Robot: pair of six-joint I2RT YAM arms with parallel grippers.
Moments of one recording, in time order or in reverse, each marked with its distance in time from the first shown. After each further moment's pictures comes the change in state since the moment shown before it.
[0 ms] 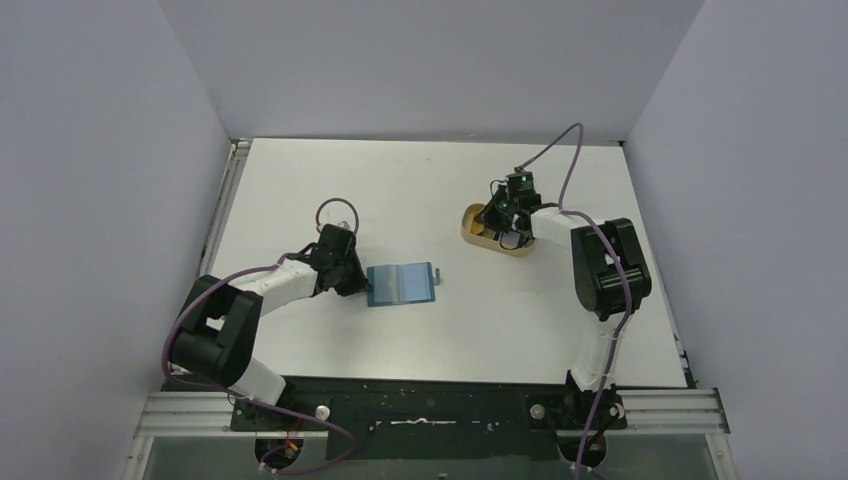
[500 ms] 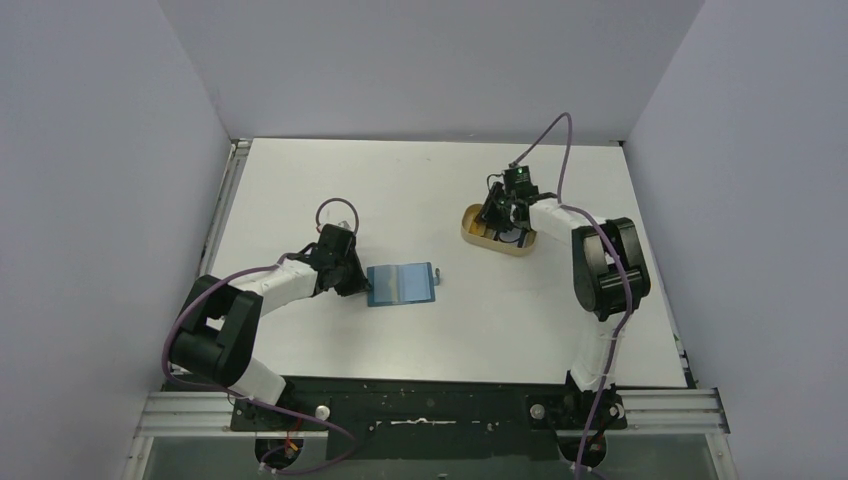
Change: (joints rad) left arm 0.000 0.000 0.000 0.000 0.000 0.000; right arm 0.015 0.007 0.079 -0.154 0.039 -0.096
